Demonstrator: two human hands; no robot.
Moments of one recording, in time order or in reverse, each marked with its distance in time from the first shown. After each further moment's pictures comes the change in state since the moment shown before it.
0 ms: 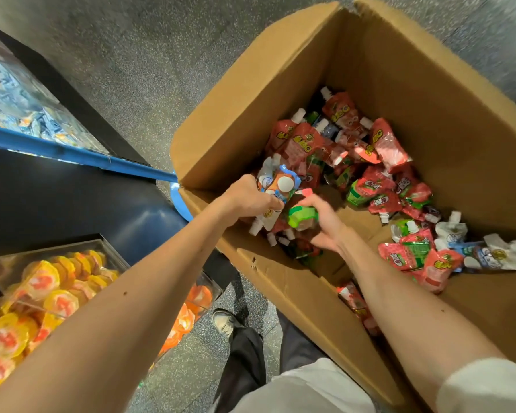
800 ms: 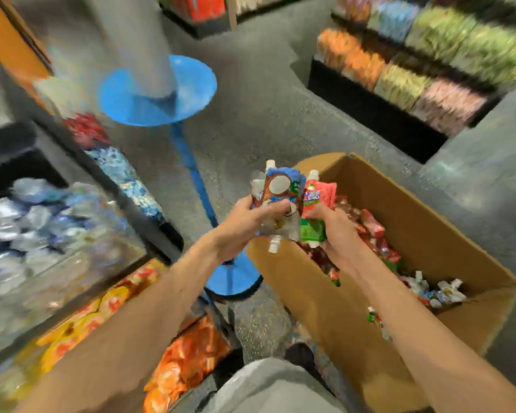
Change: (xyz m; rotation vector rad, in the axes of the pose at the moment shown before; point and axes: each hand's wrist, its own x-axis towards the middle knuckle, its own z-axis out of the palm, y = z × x) left_hand -0.290 -0.081 -0.099 -0.707 -0.020 0.685; right_hand -0.257 0.034 0.209 -0.313 0.109 -0.707
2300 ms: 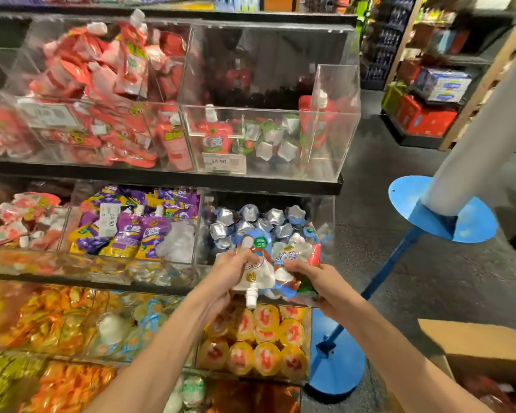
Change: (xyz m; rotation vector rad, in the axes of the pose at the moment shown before) left_hand -0.265 -0.006 -0.217 -0.432 0.979 0.040; right_hand -0.094 0.013 0.325 -0.458 -0.837 0.141
